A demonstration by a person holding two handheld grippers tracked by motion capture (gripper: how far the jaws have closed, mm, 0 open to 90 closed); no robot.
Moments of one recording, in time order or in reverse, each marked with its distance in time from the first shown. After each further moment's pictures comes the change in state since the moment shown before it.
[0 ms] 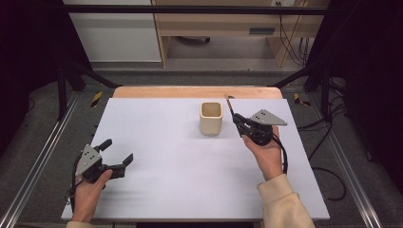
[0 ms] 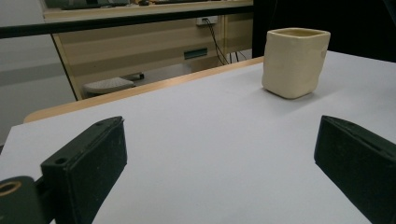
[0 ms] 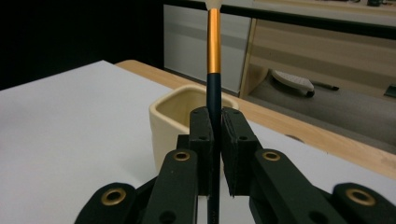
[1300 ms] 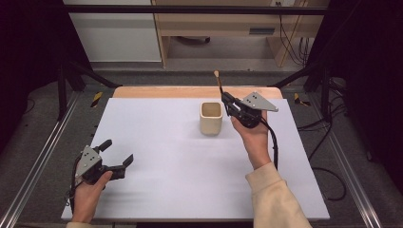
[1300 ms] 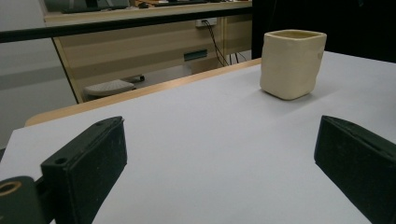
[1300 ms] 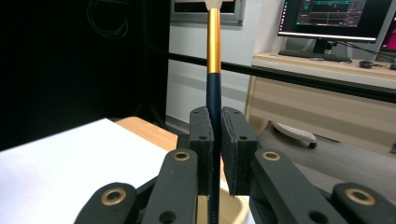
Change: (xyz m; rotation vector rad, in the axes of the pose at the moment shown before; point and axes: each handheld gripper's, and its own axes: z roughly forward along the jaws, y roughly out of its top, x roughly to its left) left arm -0.003 0.002 -0.004 -0.010 0.002 0.008; right arm 0.008 0.042 0.037 -0.203 0.011 -0.013
